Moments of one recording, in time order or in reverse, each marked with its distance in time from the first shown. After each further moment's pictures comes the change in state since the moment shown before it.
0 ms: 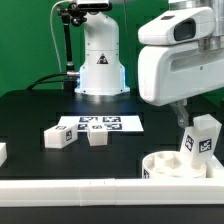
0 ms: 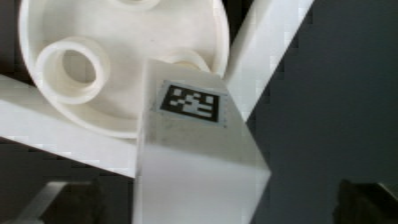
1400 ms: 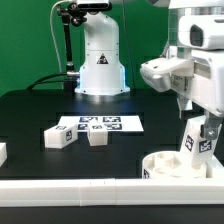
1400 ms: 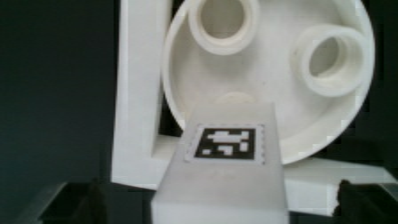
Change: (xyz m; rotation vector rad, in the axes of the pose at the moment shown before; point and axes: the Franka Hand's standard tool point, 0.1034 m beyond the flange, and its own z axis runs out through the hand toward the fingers) arm -0.003 0.019 0.012 -0.068 -0.098 -1.323
